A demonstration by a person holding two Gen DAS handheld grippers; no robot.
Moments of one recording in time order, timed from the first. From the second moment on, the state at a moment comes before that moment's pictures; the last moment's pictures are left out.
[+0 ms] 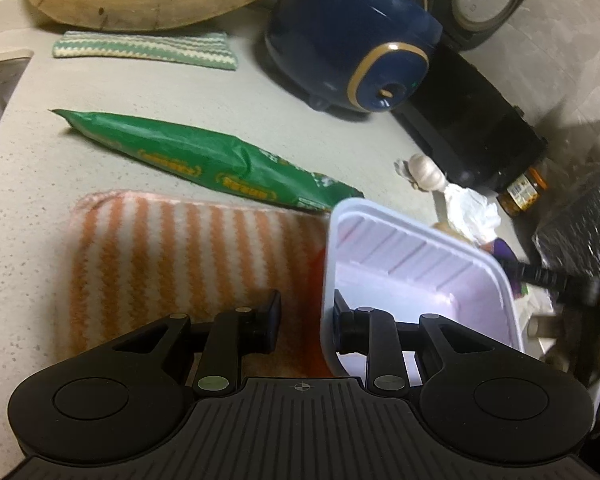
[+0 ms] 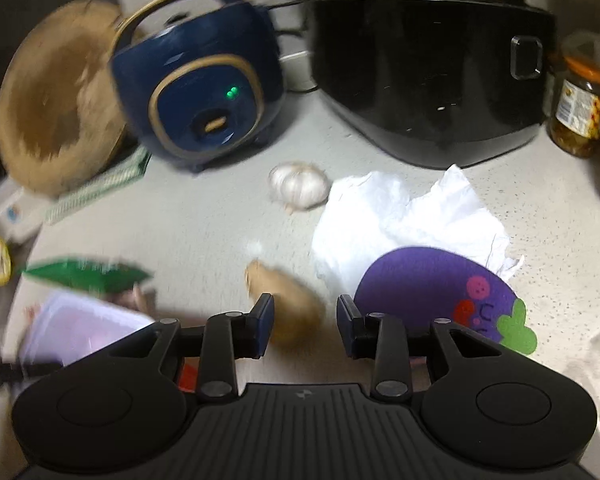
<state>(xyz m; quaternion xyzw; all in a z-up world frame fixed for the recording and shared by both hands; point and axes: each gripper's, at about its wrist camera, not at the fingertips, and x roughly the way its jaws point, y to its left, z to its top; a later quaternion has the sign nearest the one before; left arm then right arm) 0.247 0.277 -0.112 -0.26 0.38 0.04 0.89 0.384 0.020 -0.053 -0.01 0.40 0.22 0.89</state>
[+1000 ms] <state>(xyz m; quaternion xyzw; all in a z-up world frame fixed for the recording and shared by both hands) 0.237 0.293 -0.115 -0.25 0.37 0.10 0.89 0.342 0.065 -0.076 -0.07 0.39 0.26 0.88</state>
